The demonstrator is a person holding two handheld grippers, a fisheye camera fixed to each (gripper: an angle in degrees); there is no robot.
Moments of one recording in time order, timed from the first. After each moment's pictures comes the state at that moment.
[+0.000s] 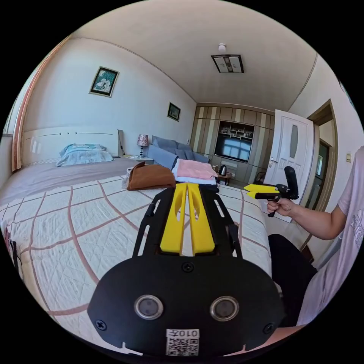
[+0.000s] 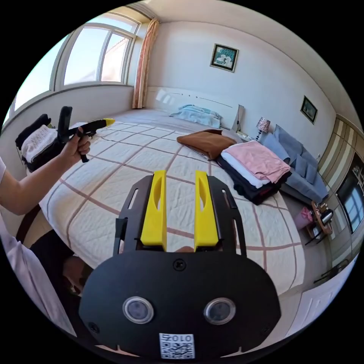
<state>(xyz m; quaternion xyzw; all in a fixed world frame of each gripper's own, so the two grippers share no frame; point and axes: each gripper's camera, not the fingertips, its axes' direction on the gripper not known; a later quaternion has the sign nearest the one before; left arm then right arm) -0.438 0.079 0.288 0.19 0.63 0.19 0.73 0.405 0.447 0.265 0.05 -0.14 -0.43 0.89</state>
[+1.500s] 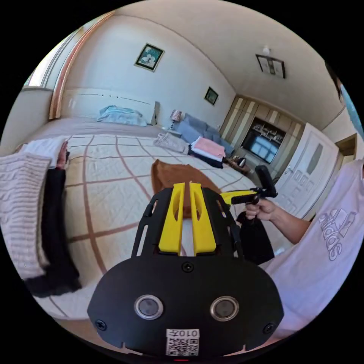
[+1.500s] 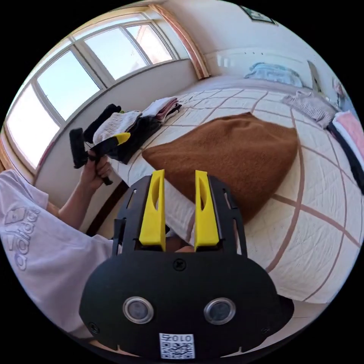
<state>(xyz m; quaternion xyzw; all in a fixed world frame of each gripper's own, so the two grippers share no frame) -0.608 0.227 0.355 0.05 0.54 0.14 0.83 0.358 0.583 0.266 -0.16 -0.38 -0.46 0.79</state>
